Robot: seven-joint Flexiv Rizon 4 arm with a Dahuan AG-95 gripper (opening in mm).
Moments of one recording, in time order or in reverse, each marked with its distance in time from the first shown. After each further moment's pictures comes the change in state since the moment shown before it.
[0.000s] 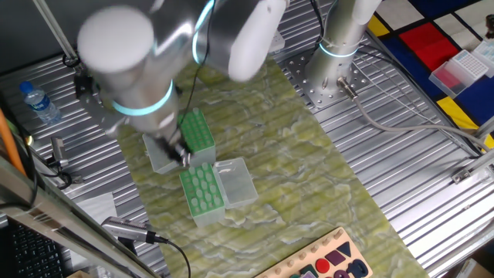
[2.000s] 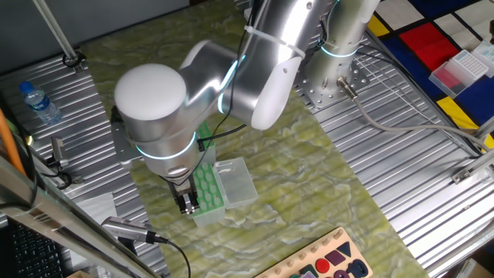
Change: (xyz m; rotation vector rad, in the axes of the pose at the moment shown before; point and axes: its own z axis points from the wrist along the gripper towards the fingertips) arm -0.028 0.069 0.054 -0.094 -0.099 0.300
